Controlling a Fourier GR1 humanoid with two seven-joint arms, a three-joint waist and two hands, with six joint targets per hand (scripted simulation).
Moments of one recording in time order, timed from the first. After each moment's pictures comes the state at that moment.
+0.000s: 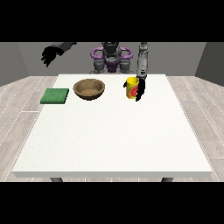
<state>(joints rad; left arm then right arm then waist) -0.42 0.07 0.17 -0.80 0.02 0.11 -0.62 -0.16 -0.24 -0.28 -1.63 -0.31 0.21 -0.01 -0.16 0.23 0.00</state>
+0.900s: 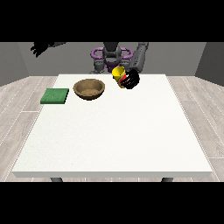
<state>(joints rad) -0.55 0.06 -0.03 -0.69 -0.34 0.52 -0.40 -0.17 -0.35 -0.37 -1.45 -0.40 0.29 0.07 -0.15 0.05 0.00</state>
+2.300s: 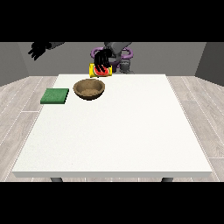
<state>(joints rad) -1.05 0.00 -0.69 -0.49 -1.24 0.26 0.60 -0.27 -0.37 -0.37 -1.13 -0.37 0.37 -0.02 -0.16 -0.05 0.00</state>
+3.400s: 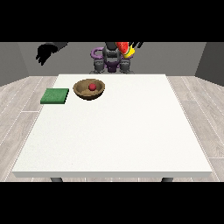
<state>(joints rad) -0.88 0.13 -0.23 -0.96 -0.72 0.30 0.37 -0.22 -0.35 -0.38 -1.12 -0.33 0.26 -0.01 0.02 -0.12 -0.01</state>
